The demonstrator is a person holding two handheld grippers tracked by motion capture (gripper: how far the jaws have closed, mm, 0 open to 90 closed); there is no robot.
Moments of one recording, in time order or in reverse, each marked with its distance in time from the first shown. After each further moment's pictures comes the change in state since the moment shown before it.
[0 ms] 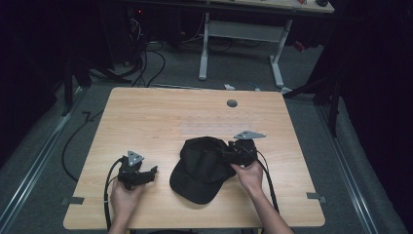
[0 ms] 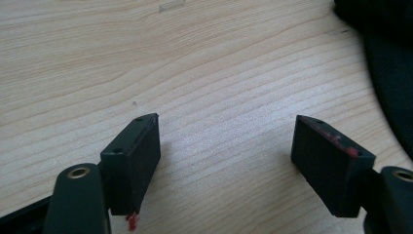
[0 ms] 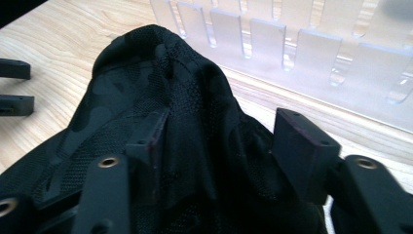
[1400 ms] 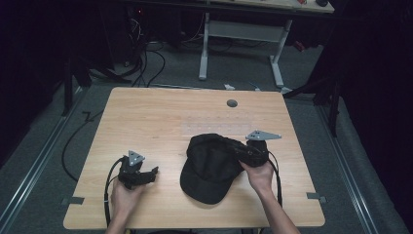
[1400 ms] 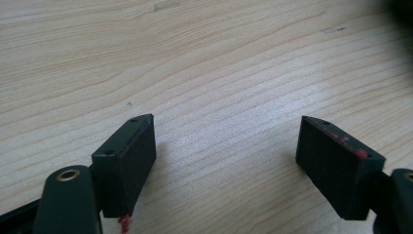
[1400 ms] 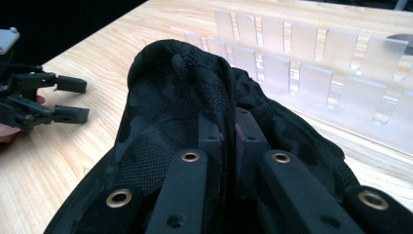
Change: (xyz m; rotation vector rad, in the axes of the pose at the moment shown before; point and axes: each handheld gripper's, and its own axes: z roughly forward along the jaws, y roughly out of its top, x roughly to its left) left arm 0.000 0.001 0.001 0.006 -0.013 0.007; right arm -0.006 0.003 -0.041 -0.091 0.106 -0.021
